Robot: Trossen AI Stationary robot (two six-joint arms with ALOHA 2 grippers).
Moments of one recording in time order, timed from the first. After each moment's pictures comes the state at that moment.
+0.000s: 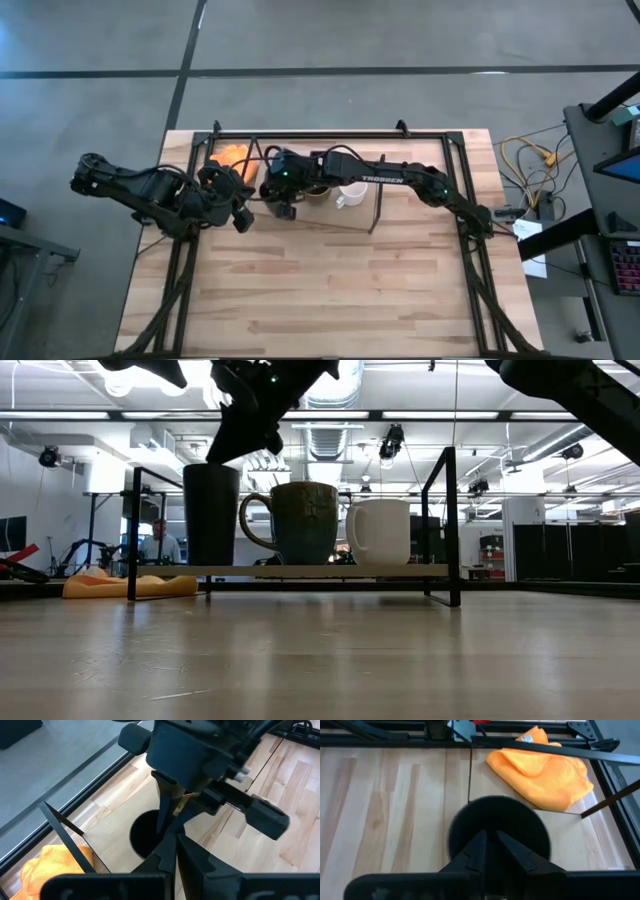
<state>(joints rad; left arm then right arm) -0.31 1.05 1.25 -1.12 -0.69 -0.72 -0.09 2.33 2.35 -0.78 0.00 -0.09</state>
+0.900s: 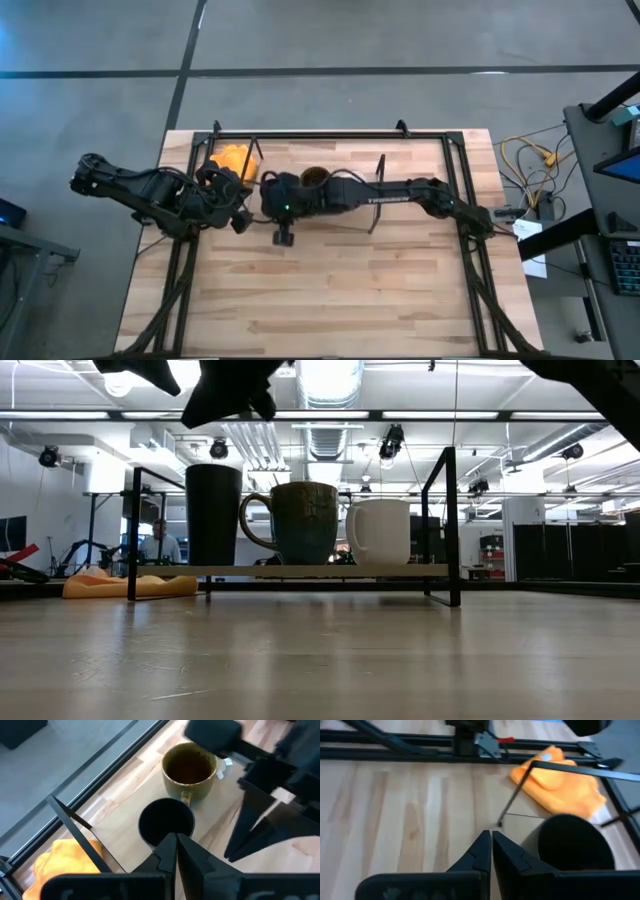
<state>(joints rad) -0.31 1.05 1.23 -1.16 -0.69 -0.72 0.07 2.30 2.34 -0.75 0.15 -0.01</state>
